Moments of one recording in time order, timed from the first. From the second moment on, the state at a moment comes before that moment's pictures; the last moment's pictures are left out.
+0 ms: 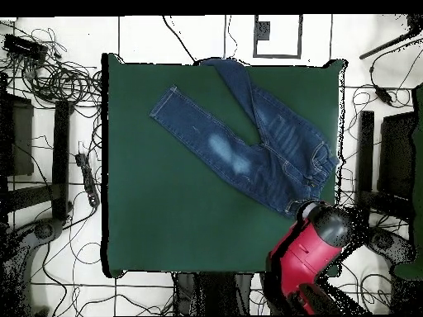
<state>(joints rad) -0.58 -0.86 0.36 2.33 1.95 -0.59 1.65</state>
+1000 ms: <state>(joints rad) -0.52 -0.85 0.46 2.24 2.18 -0.78 1.65</state>
